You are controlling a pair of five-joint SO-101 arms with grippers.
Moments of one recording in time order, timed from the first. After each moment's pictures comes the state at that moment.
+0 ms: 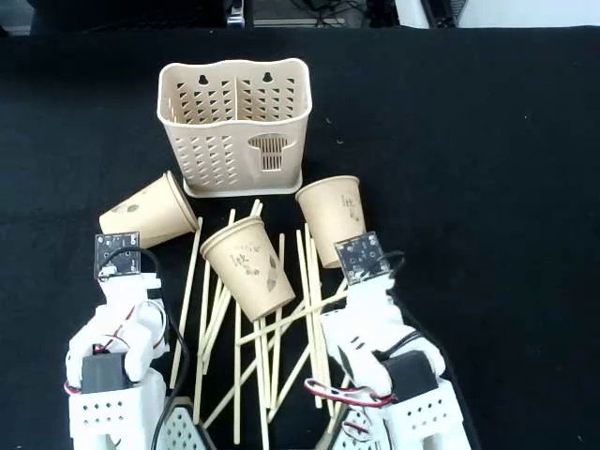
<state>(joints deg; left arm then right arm) -11.5 -103.6 96.4 71.7 -1.9 -19.2 -103.5 96.6 73.2 -2.1</state>
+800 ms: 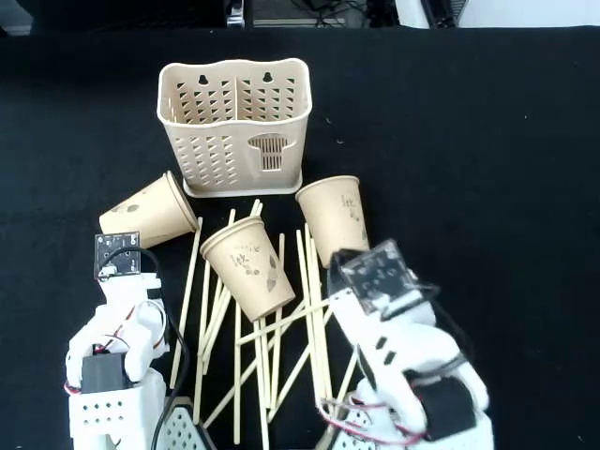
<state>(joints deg) -11.5 -103.6 96.4 71.7 -1.9 -16.4 -103.5 74.9 66.6 18.7</state>
